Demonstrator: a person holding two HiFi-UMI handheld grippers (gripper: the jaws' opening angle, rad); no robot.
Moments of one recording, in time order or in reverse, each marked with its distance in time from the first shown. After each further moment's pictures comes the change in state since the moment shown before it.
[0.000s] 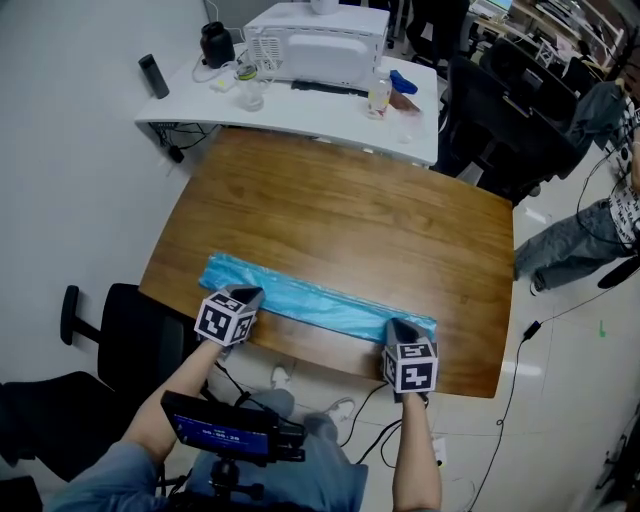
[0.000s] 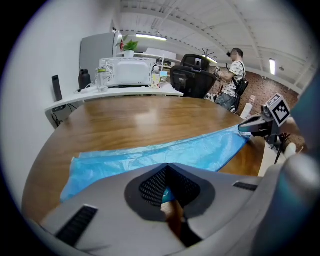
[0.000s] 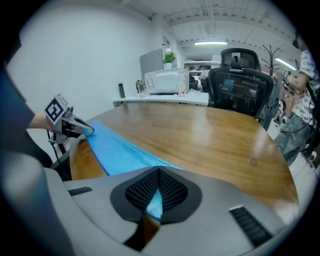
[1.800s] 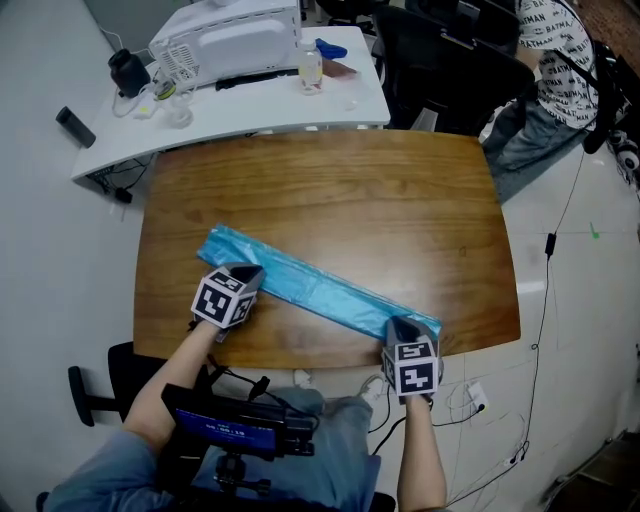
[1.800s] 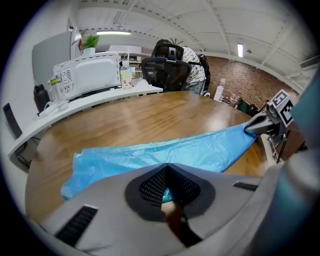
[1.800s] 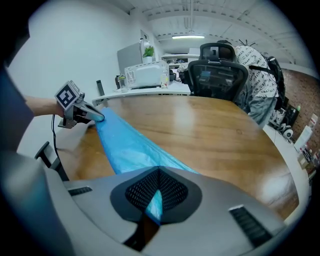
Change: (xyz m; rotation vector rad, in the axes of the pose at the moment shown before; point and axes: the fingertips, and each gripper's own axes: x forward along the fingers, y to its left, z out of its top) left arm 0.065 0.018 0.071 0.321 0.070 -0.204; right arm -0.009 0.028 -0.033 0.194 0.069 -0.190
